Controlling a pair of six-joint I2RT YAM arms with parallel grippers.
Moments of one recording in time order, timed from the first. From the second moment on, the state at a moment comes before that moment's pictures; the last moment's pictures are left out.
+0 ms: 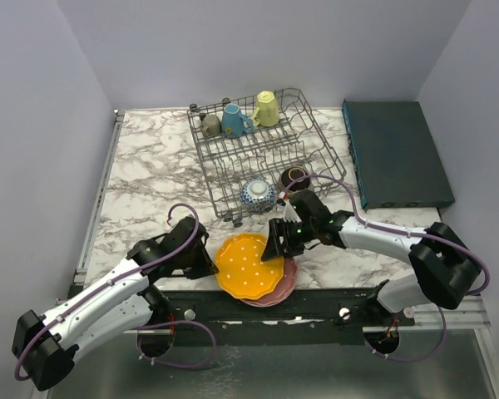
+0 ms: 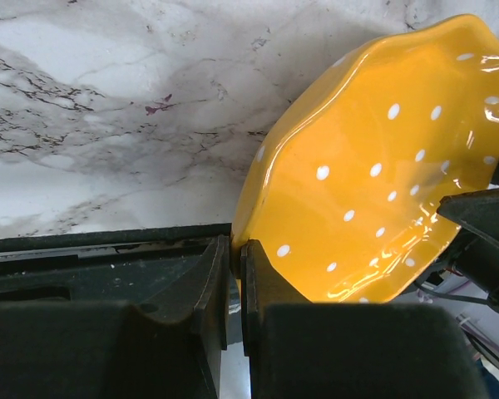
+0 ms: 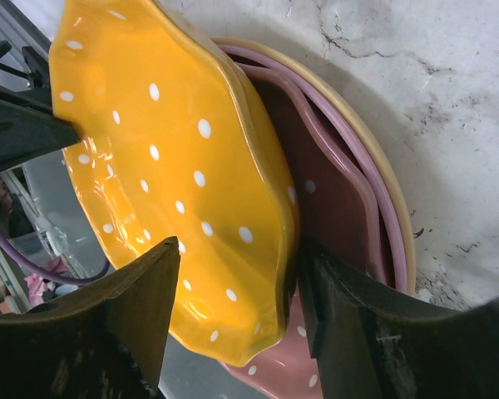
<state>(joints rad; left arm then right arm) -0.76 0.76 0.53 -0.80 0.07 -1.13 0.77 1.43 0.71 -0.19 -0.51 0.66</state>
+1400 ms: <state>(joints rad) -0.75 0.84 0.46 -0.72 0.07 -1.15 0.77 1.45 0.57 0.12 -0.60 0.87</state>
